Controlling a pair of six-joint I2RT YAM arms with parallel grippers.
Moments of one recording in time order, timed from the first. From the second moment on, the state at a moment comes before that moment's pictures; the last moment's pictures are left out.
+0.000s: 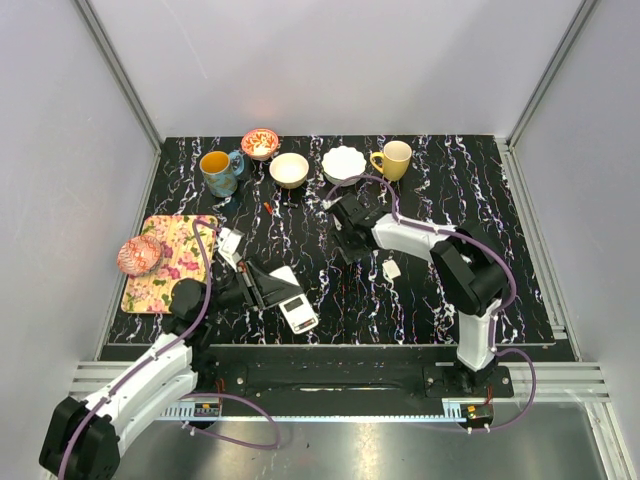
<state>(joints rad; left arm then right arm) -0.47 0.66 0.17 0.80 0.79 -1.14 0.69 1.93 1.28 -0.45 0.10 0.13</state>
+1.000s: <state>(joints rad) -0.47 0.51 0.10 0.80 0.79 -1.19 0.69 1.79 1.15 -0.25 -0.07 -0.73</state>
